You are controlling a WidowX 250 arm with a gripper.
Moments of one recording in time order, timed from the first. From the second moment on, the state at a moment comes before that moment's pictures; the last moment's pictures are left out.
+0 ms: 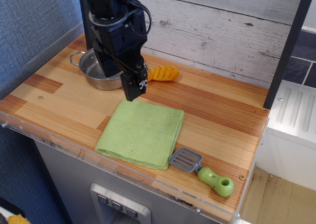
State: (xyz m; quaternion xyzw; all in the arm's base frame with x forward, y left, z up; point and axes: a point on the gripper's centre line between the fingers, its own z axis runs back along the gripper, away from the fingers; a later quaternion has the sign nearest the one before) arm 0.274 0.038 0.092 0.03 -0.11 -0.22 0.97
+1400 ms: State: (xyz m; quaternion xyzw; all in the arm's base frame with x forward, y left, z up) arm 0.271 0.020 0.015 0.02 -0.03 -0.27 0.96
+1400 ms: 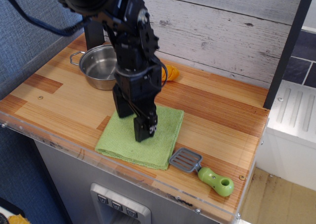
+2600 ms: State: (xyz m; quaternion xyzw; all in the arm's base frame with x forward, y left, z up) arm 0.318 0.008 0.008 0.01 -0.07 -0.25 0.97
